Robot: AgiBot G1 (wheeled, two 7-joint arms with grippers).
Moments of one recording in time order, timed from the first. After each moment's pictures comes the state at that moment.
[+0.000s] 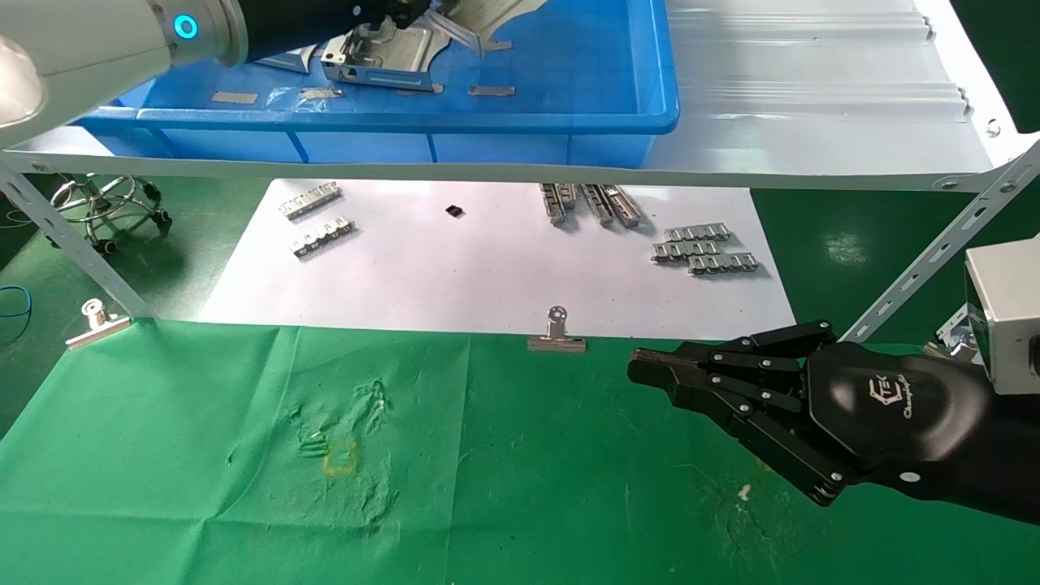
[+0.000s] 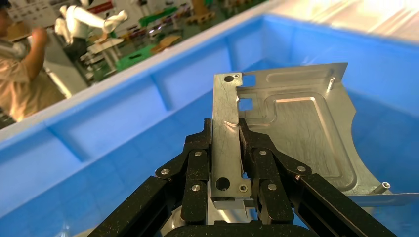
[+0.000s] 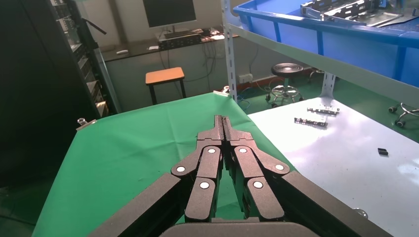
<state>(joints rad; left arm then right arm) -2.00 1.30 0.65 -0.12 1.07 0.88 0.16 1.05 -0.53 -0.40 1.19 -0.59 -1.37 0.10</state>
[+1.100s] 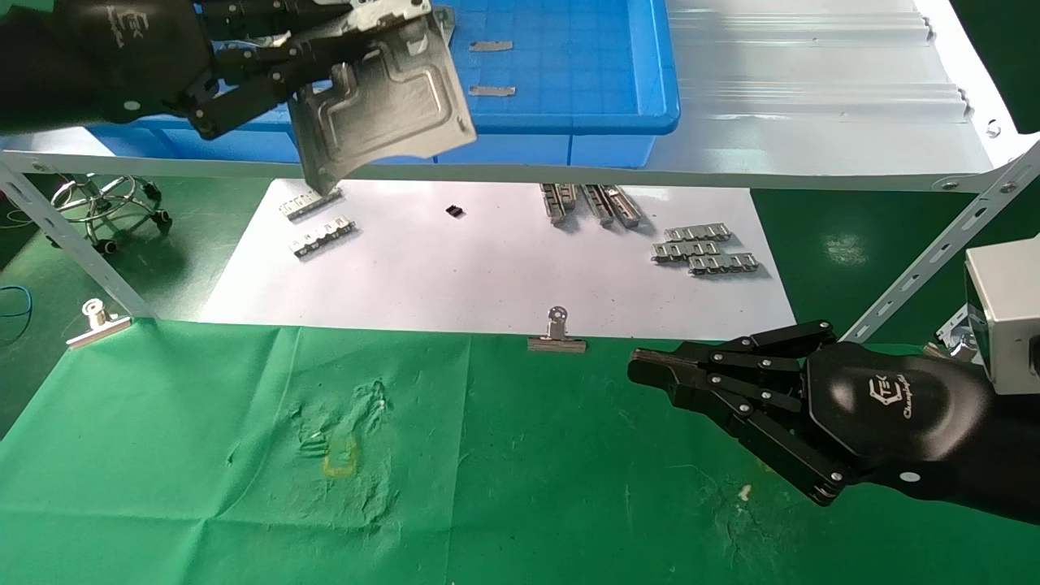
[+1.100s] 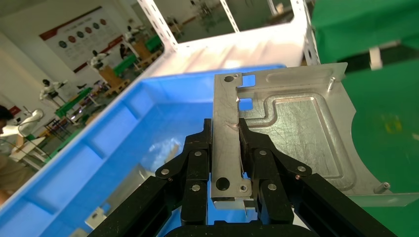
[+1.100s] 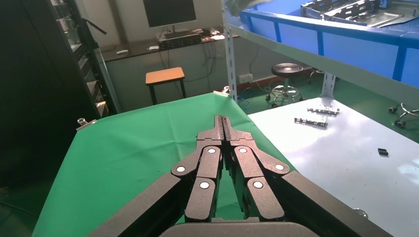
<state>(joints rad) -1.98 0.93 0.64 -0.21 0.99 1.59 0.45 1.05 -0.53 -0.40 1.19 -0.59 -1.37 0.10</state>
